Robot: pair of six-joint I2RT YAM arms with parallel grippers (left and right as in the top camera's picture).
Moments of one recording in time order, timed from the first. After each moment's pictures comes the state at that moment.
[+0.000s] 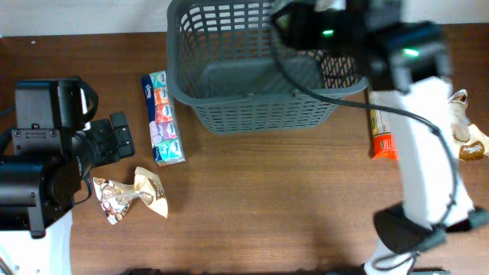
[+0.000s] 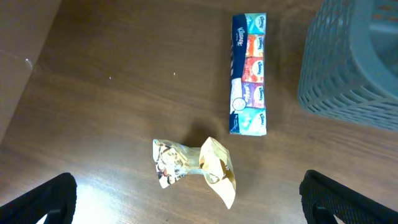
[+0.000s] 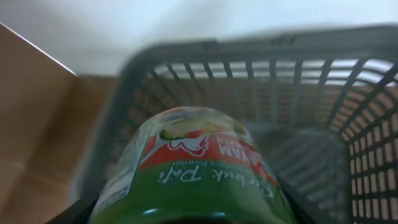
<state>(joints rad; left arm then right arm) -0.02 1.28 1.88 -1.57 -0.24 -0.21 0.38 1.92 2.44 -1.16 -0.12 0.31</state>
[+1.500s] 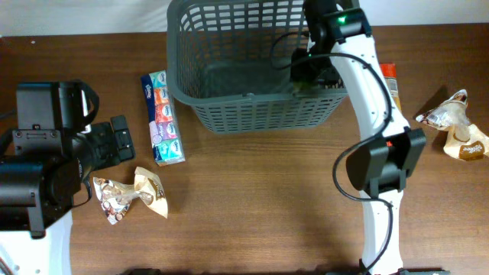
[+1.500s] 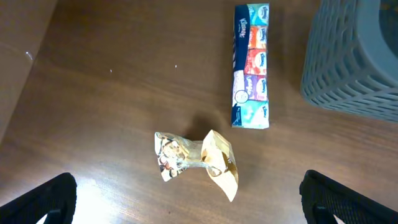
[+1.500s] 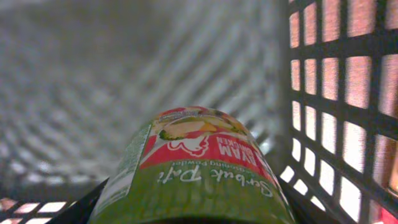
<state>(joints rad) -0.02 1.28 1.88 -1.59 -0.24 -0.21 0.24 2.34 2.44 -1.44 -0.04 0.34</state>
